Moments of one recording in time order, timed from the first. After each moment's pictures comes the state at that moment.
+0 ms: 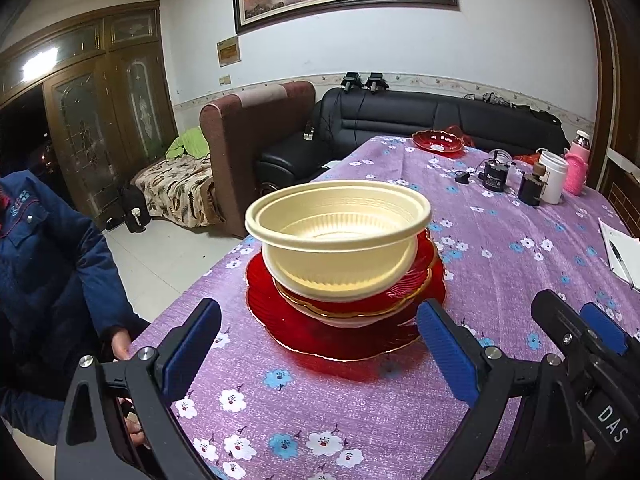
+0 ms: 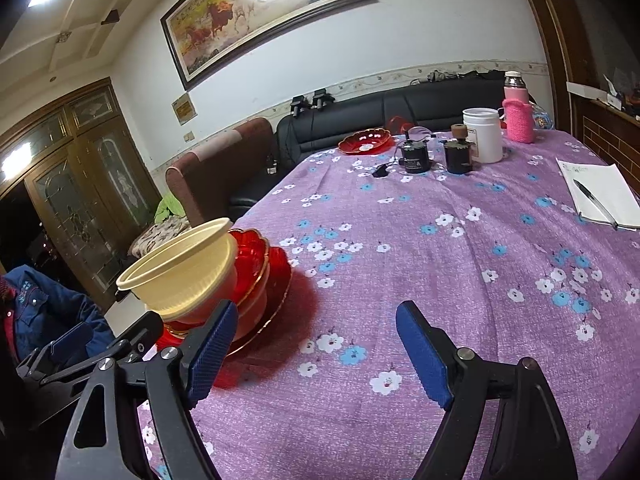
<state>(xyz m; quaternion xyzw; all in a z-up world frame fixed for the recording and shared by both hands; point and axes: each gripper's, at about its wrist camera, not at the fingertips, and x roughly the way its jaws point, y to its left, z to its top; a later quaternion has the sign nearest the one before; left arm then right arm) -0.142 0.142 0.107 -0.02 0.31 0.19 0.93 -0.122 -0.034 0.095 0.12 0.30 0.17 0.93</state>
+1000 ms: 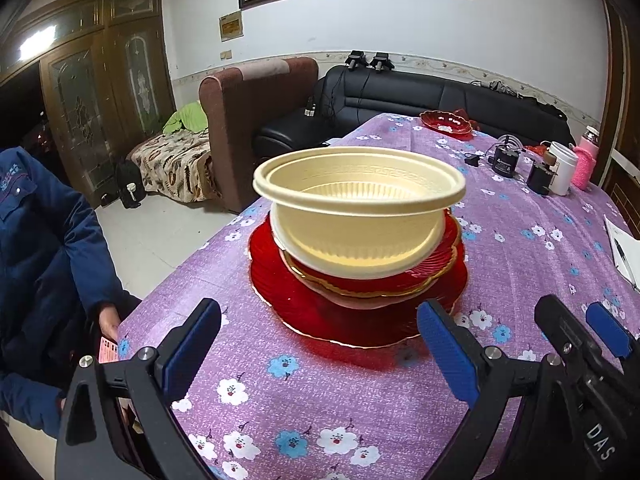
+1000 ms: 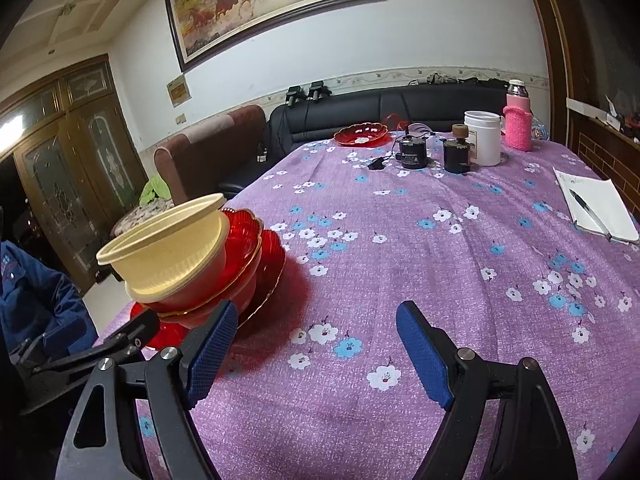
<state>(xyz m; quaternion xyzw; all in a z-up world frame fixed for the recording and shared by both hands) -0.139 0.172 0.088 -0.05 0.34 0.18 0.92 -0.123 -0.006 0.085 0.07 0.31 0.15 0.94</state>
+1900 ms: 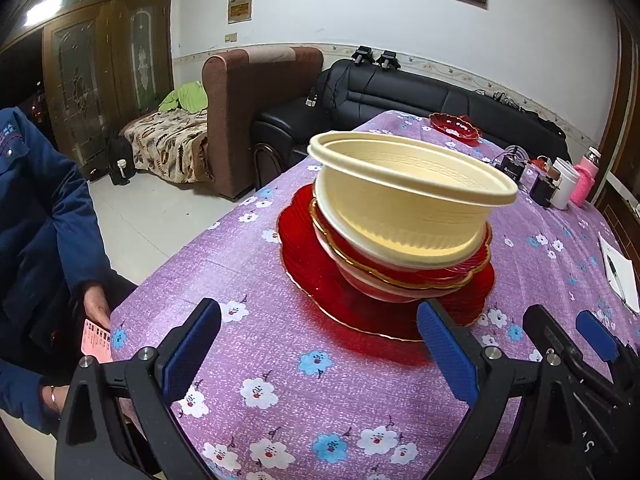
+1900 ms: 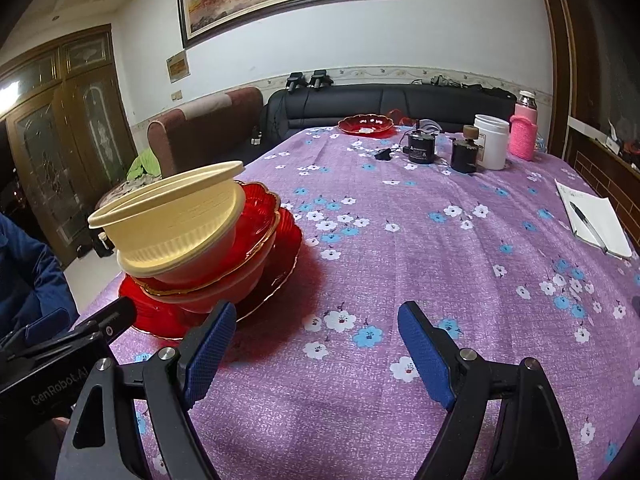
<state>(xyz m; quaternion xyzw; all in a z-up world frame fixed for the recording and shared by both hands) -0.147 0.217 0.074 -0.10 0.35 0.16 0.92 -0.123 0.034 0.074 0.01 0.32 0.13 0.94</state>
